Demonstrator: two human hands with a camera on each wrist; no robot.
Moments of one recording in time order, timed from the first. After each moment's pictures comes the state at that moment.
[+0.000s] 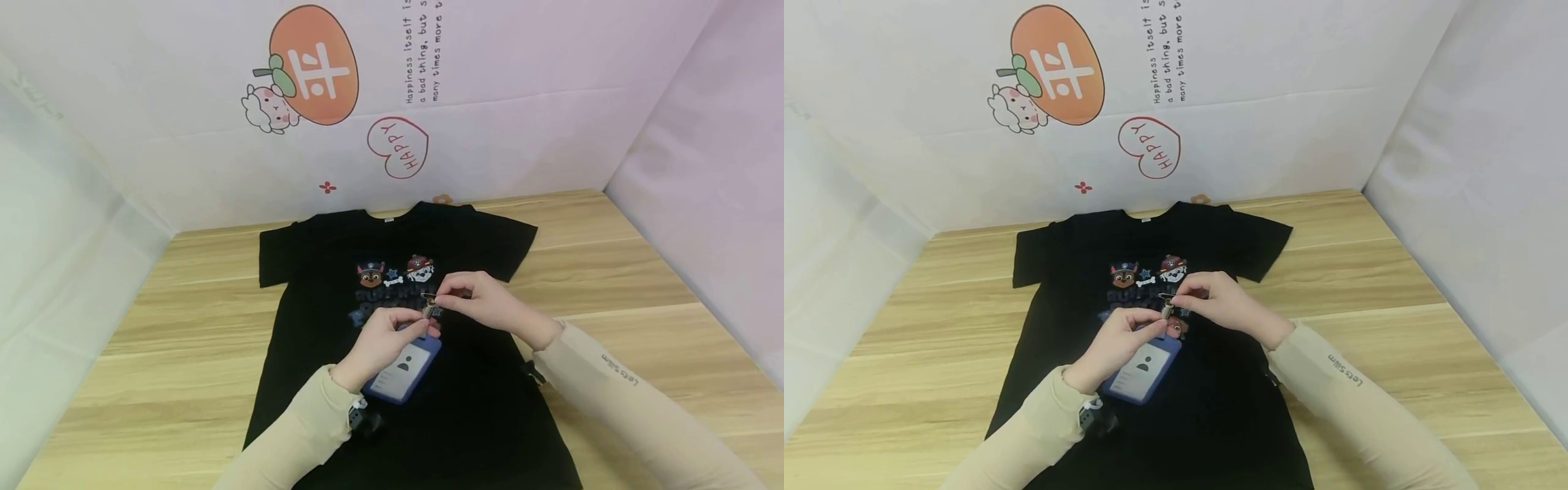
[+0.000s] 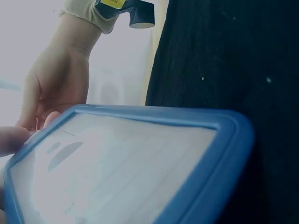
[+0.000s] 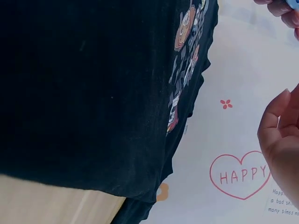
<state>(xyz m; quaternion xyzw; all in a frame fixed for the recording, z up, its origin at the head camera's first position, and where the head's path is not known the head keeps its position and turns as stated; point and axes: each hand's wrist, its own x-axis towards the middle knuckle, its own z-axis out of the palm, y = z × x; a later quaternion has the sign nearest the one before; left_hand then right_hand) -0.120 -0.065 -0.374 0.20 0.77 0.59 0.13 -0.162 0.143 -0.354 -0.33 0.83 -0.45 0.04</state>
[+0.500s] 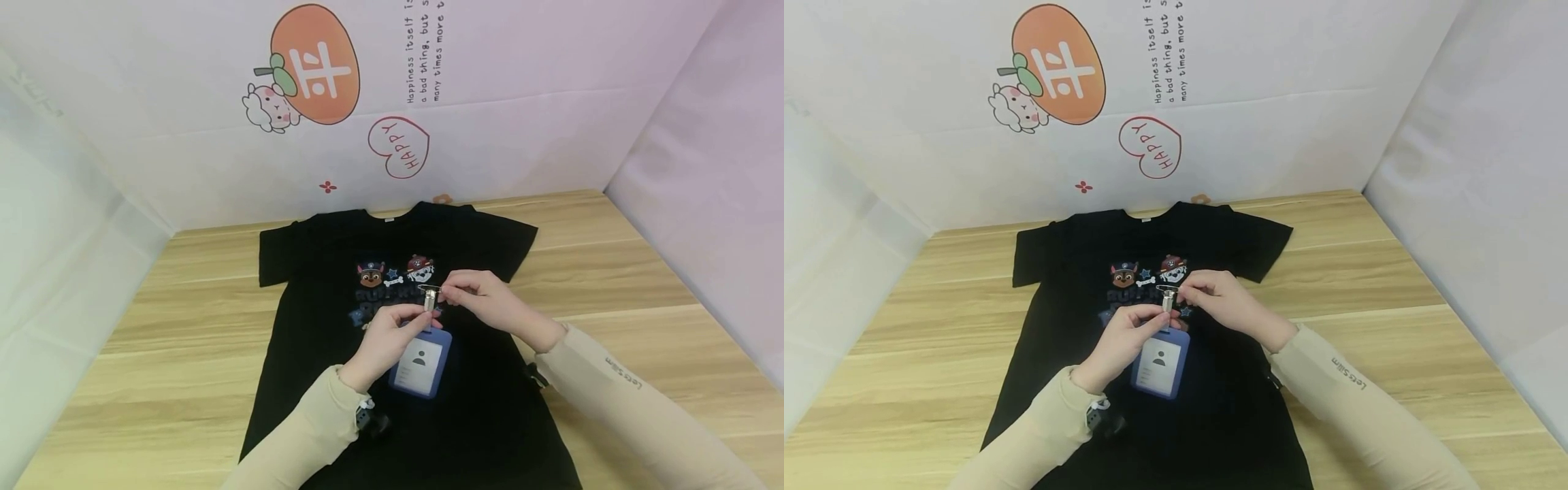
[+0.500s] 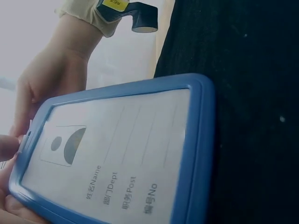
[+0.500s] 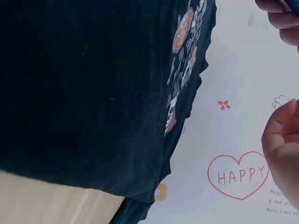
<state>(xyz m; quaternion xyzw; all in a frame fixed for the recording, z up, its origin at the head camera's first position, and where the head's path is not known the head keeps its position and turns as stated) -0.120 -0.057 -0.373 0.18 0.76 0.62 0.11 -0.161 0.146 -0.354 -0.31 0.82 -0.47 0.02</state>
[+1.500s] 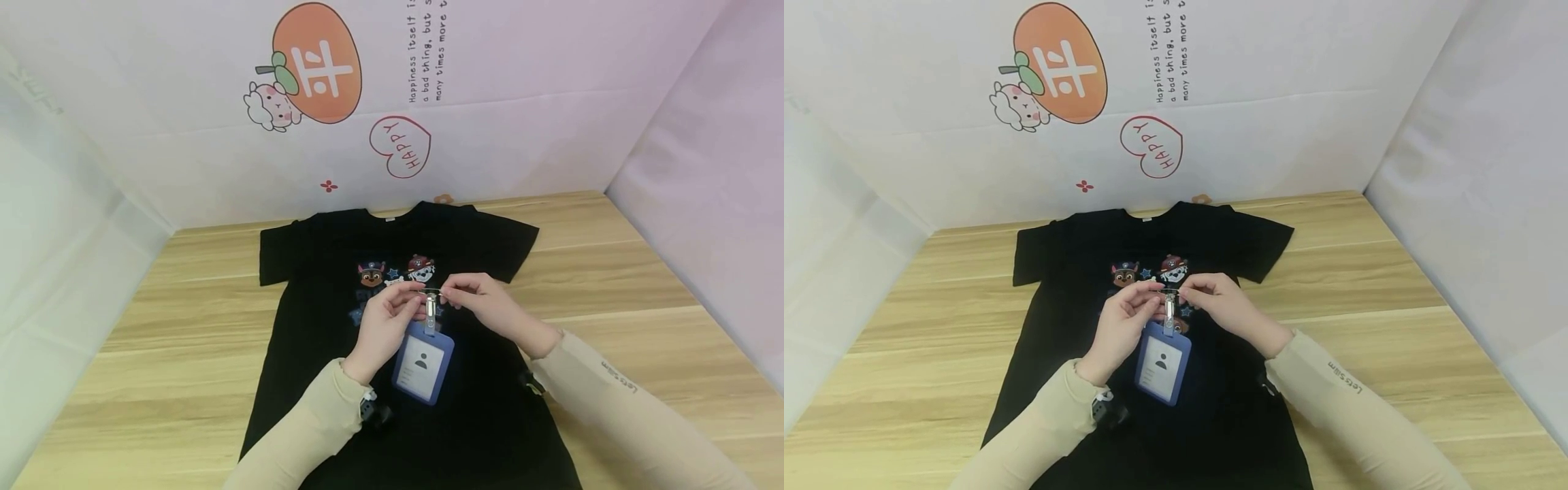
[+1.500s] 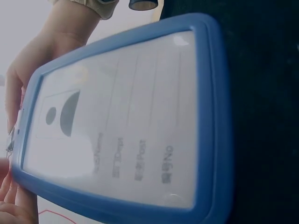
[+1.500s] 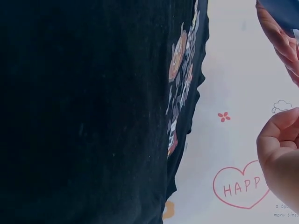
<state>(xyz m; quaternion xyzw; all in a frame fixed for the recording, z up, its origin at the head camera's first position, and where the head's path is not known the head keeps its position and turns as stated) -0.131 -0.055 -0.376 0.15 0.71 0.68 0.01 -0.157 0.140 -0.356 -0.25 0.80 -0.54 0.07</state>
